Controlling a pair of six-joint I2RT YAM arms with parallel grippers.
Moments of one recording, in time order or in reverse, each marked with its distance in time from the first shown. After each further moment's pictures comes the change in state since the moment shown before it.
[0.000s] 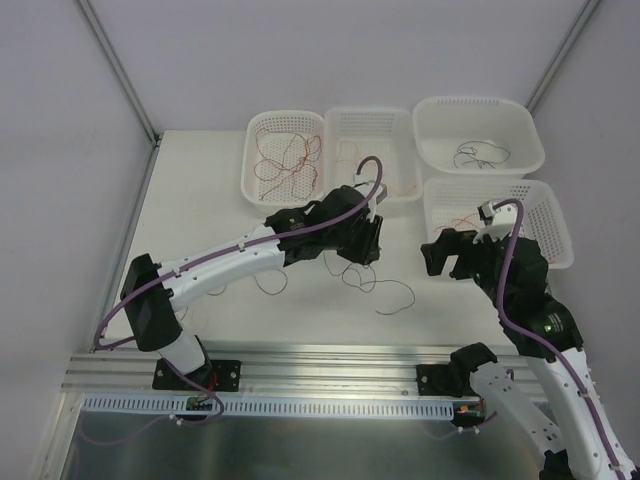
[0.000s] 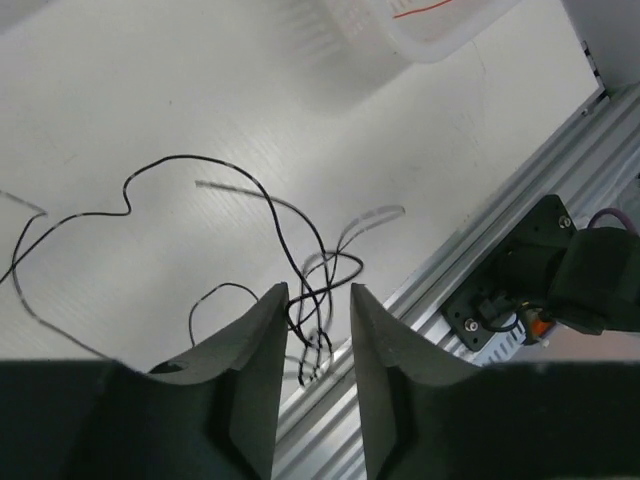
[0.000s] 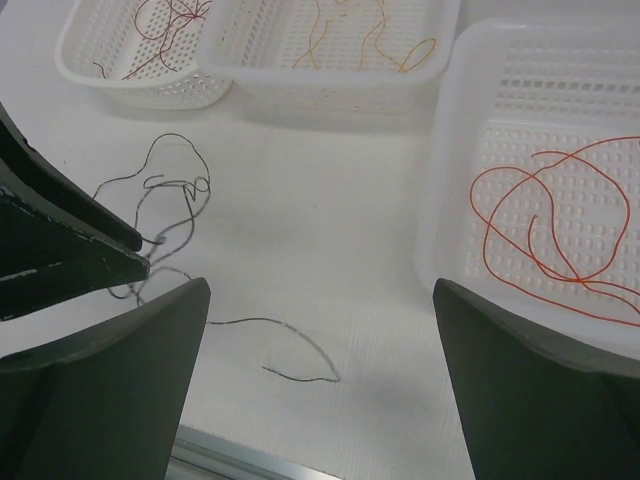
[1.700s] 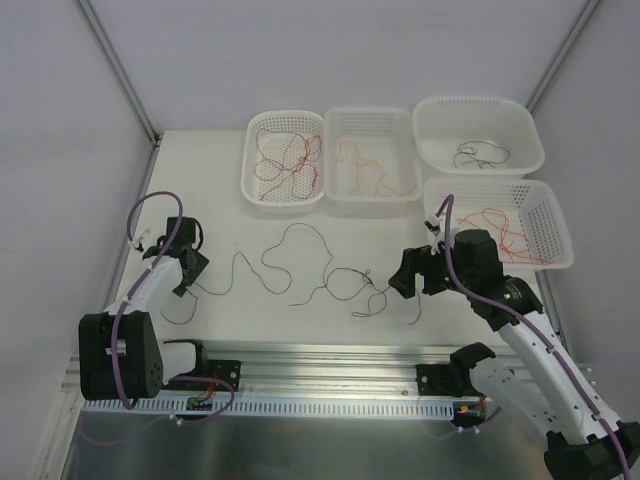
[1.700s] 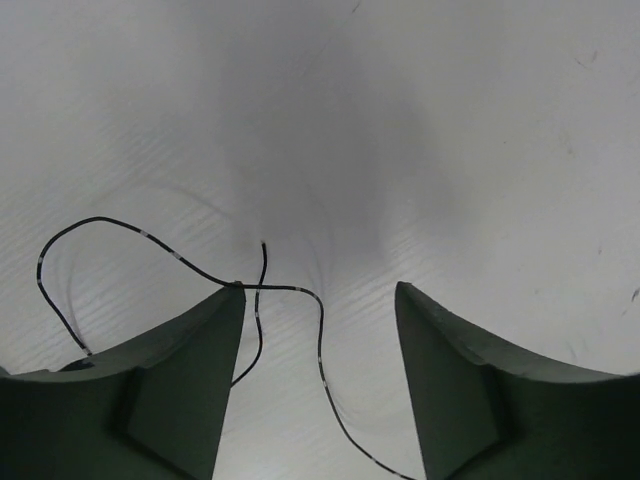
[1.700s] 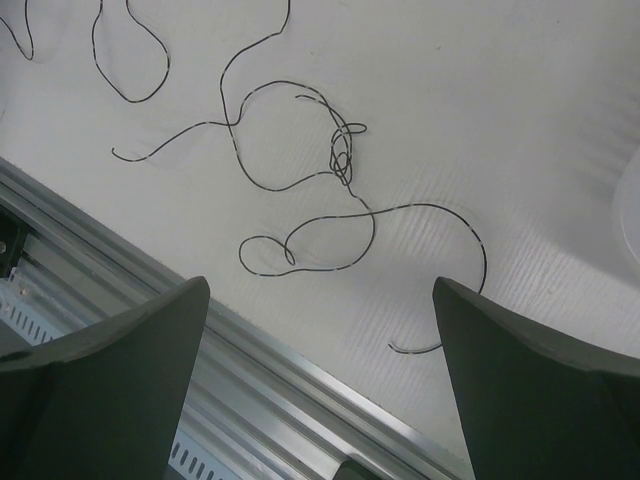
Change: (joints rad) left arm 1.073 -0.420 -0.863 -0.042 -0.418 -0.409; right arm 0.037 0.174 -0.168 0.007 -0.317 -0.027
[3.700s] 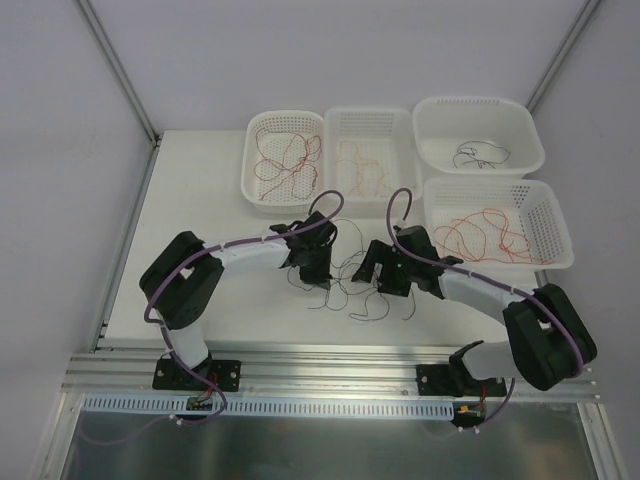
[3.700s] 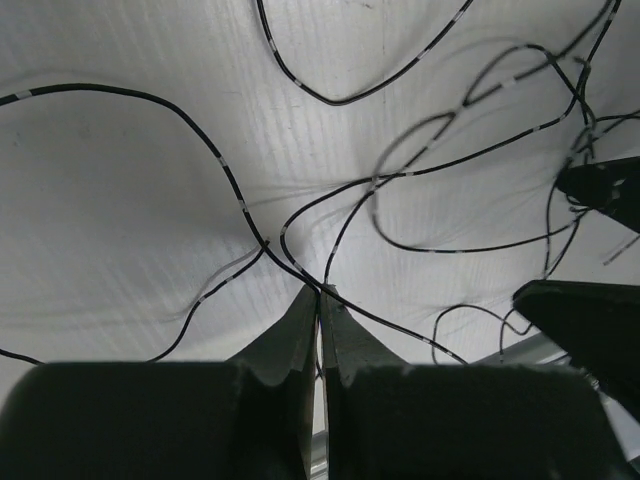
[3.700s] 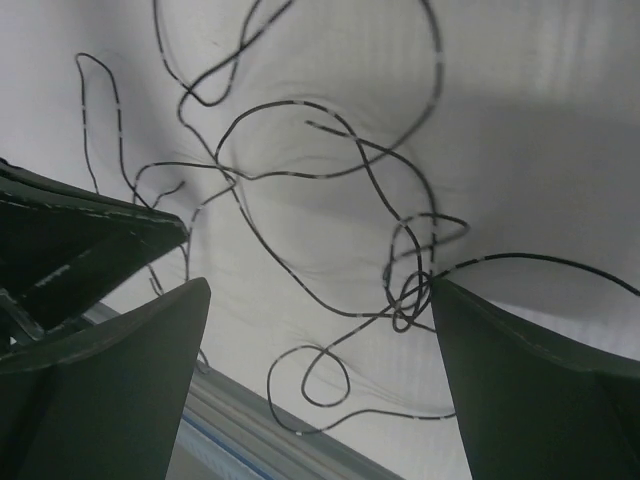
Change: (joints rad) left arm -0.847 0.572 0.457 0.138 0.534 0.153; right arm 0.080 0.589 -0.170 0.521 0.003 0.560
